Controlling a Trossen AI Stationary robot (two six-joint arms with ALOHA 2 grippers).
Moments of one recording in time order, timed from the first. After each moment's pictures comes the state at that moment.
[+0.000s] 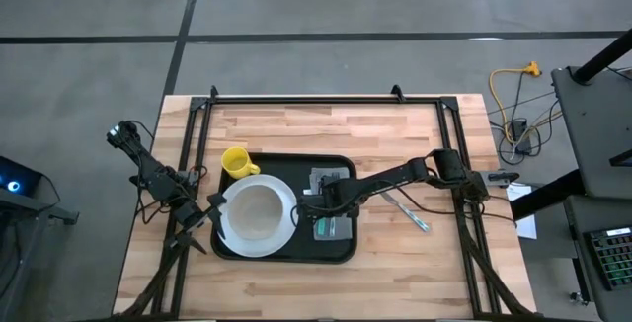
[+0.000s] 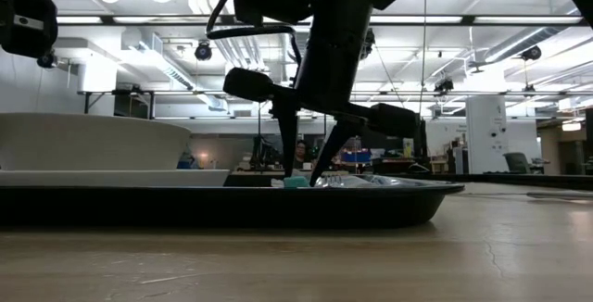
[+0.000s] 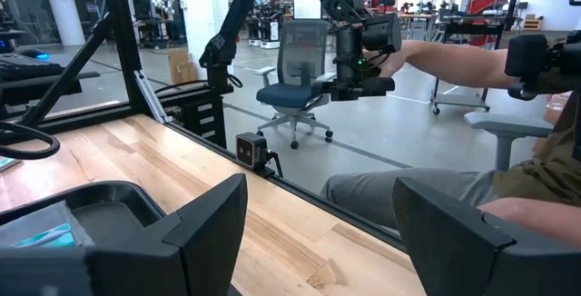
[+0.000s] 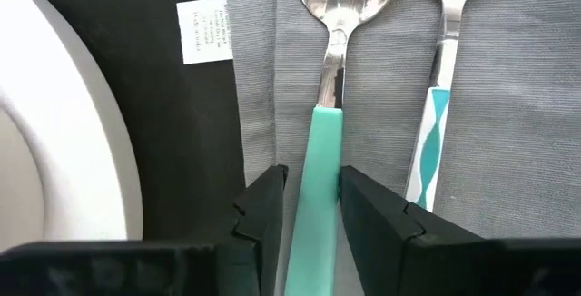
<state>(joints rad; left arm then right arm) -0.75 0.09 0.02 0.00 0.07 0.00 0.17 2.18 1.65 -0.78 0.18 1.77</state>
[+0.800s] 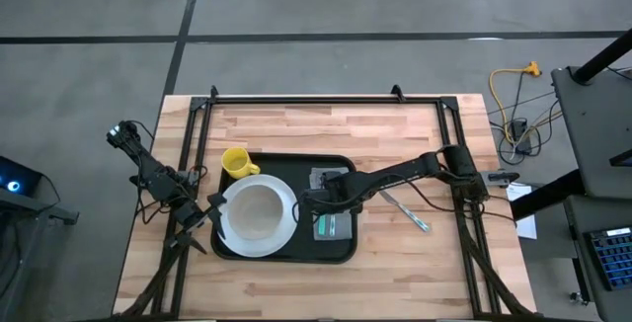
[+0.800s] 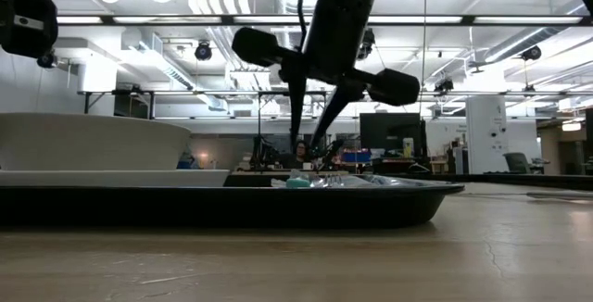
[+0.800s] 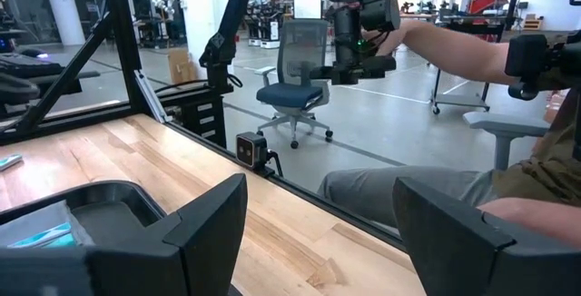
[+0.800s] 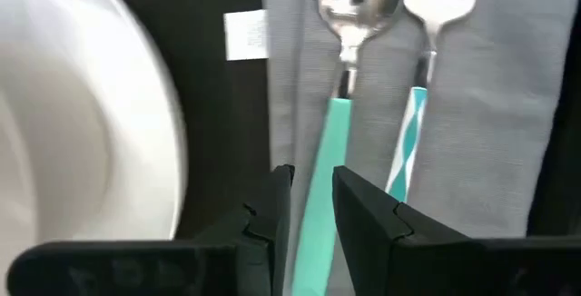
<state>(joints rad) -0.75 0.09 0.02 0.00 0.08 0.00 0.17 2.09 1.65 -0.83 0.18 1.72</state>
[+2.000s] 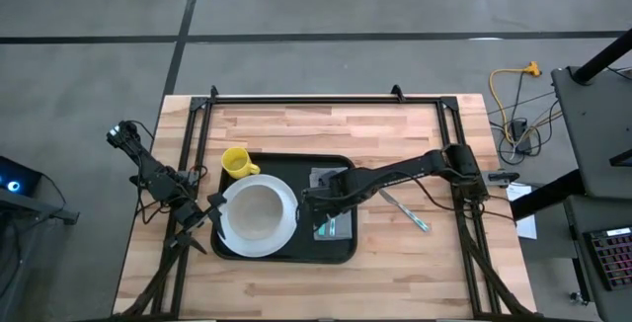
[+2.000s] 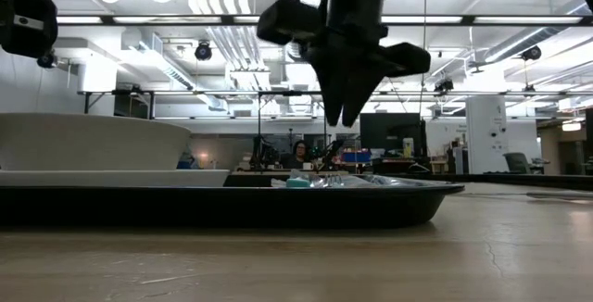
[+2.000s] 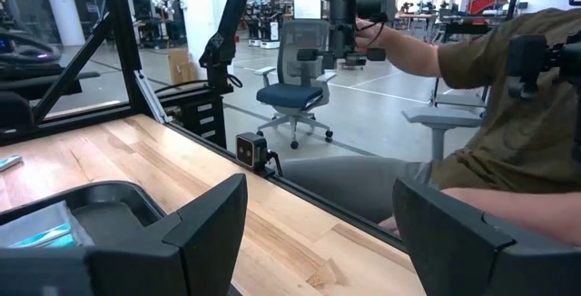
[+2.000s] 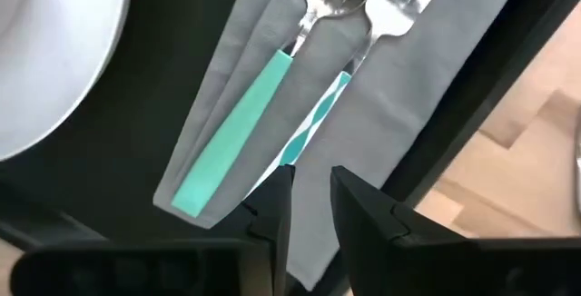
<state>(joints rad) -0.75 0.09 0.02 0.00 0.08 0.00 0.17 2.07 1.74 -1.10 0.10 1.26</state>
